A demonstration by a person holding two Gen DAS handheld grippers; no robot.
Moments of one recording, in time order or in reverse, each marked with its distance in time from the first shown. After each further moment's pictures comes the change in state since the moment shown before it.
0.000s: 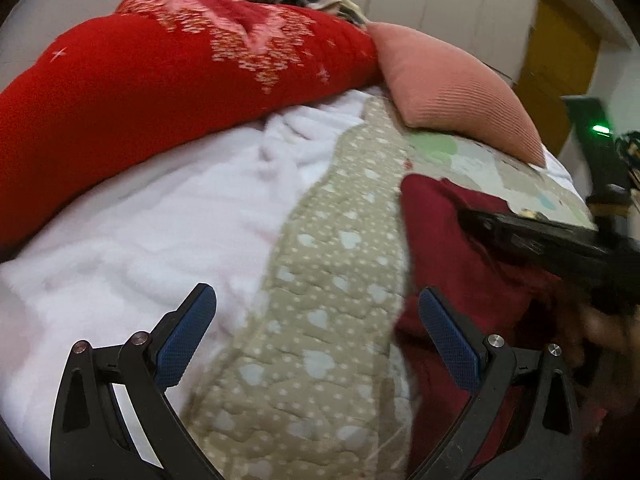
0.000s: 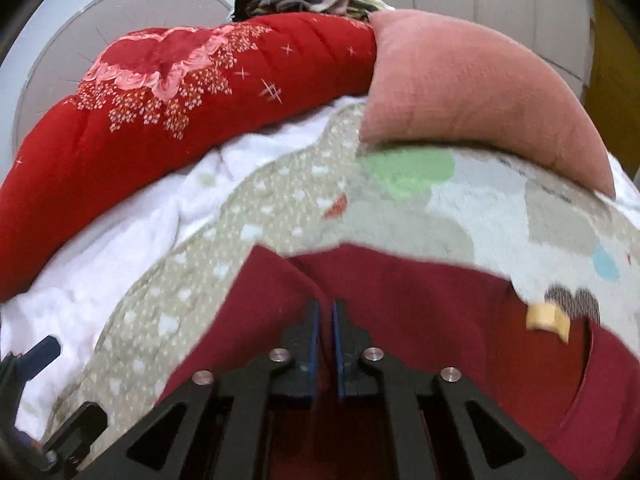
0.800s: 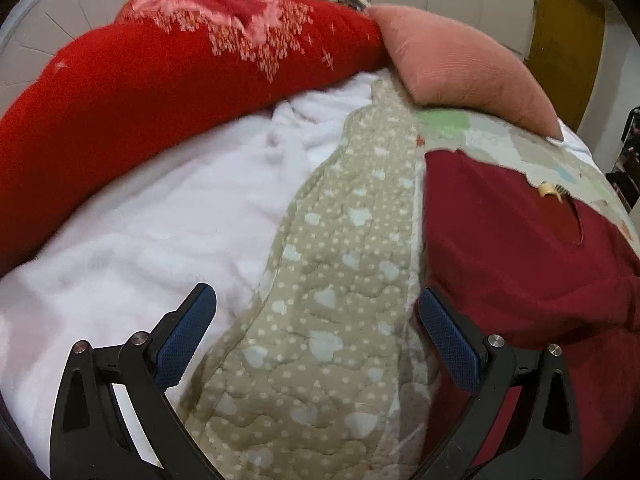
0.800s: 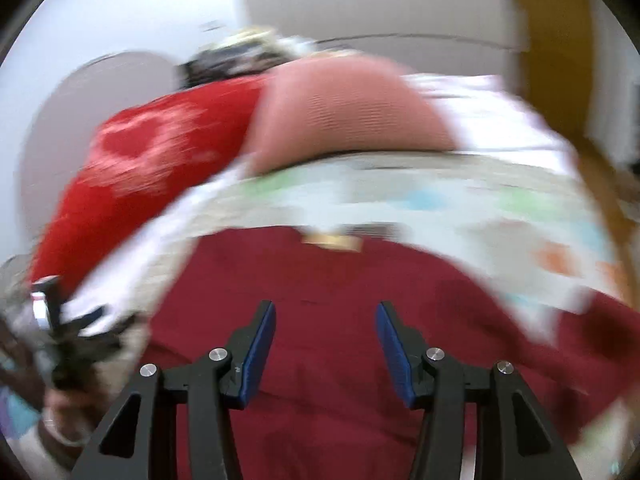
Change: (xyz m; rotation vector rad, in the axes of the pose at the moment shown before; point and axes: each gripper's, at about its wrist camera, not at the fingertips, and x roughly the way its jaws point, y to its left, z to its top) left arm 0.009 -0.007 -0.009 0.044 0.059 0.105; right arm -0.166 -0.103 -0.055 0.144 -0.080 0.035
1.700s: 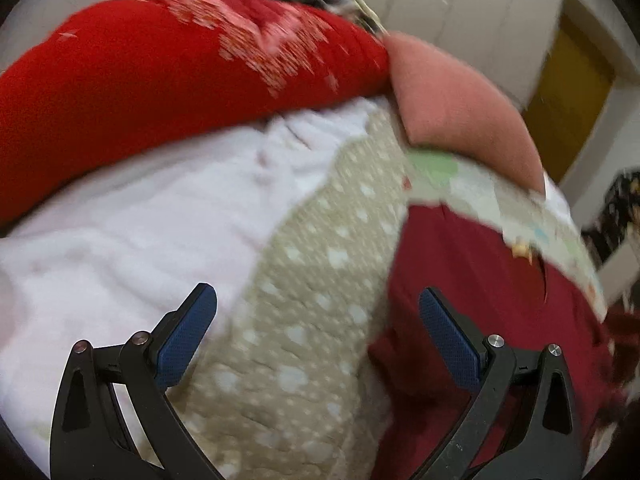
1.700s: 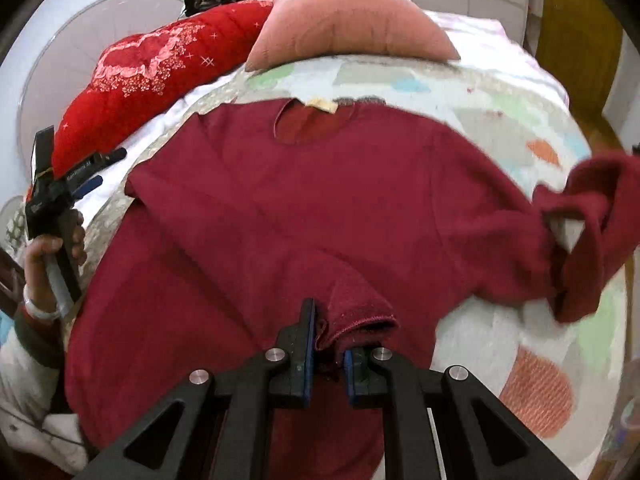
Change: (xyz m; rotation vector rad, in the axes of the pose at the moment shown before) left arm 0.000 0.000 0.018 -0.130 -0.027 -0.117; right arm -0.056 -0.025 -0.102 -0.028 0.235 -0.106
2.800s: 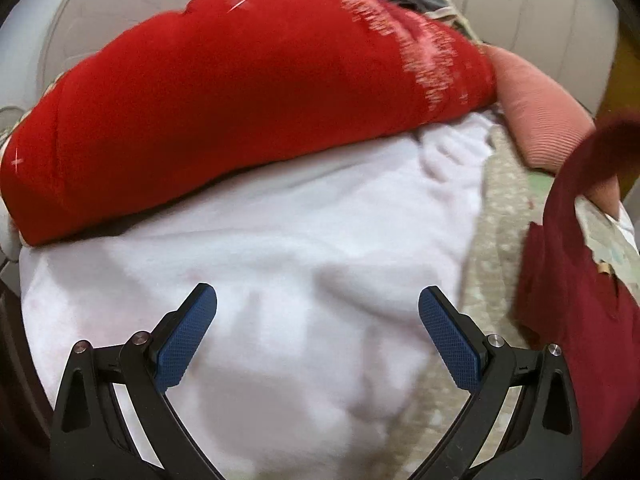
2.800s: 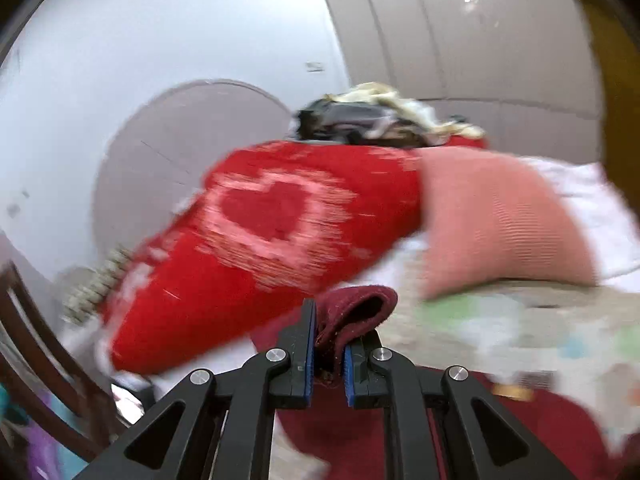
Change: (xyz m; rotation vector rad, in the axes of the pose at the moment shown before) left arm -0.036 0.106 0.004 -0.099 -0.014 0.257; right arm -0.052 0.156 0.214 -0.101 -0.433 0.225
